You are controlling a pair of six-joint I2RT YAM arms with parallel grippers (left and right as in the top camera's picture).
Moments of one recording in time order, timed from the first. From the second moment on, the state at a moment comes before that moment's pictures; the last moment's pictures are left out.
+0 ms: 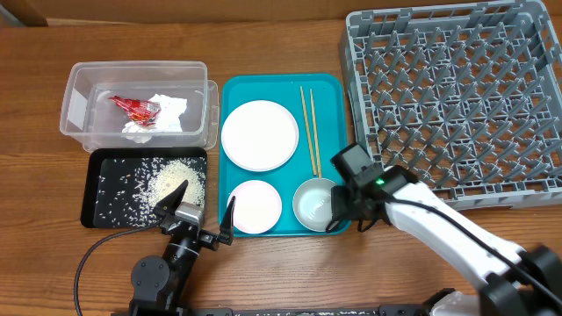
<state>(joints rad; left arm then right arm) -0.13 0.02 0.01 -0.06 0.21 0.00 0.58 1.51 0.88 -0.75 -0.03 0.57</state>
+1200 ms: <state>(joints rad) -0.13 0.02 0.01 -0.06 0.21 0.00 0.18 1.30 1.06 -0.67 0.85 0.54</state>
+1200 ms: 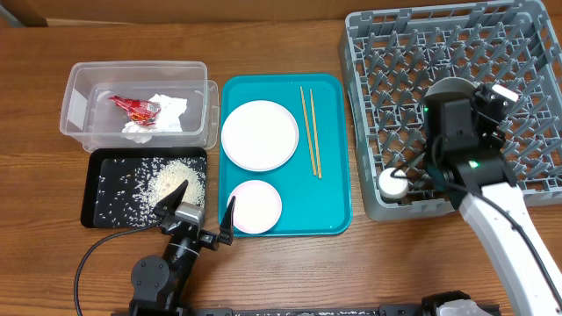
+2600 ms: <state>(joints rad) -0.13 0.02 0.01 -0.06 0.21 0.00 0.27 1.58 1.05 -0.70 1.17 0.36</state>
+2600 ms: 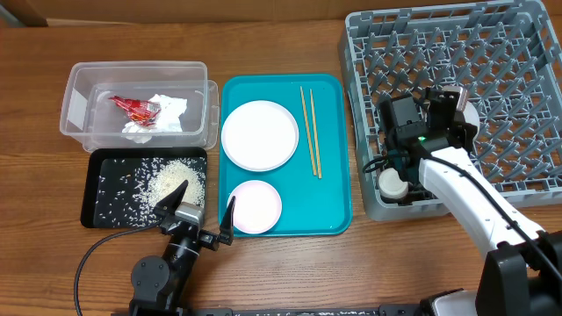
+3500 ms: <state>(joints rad) -0.13 0.02 0.01 -0.06 0.21 0.00 0.31 1.59 1.05 -0.68 1.25 0.35</state>
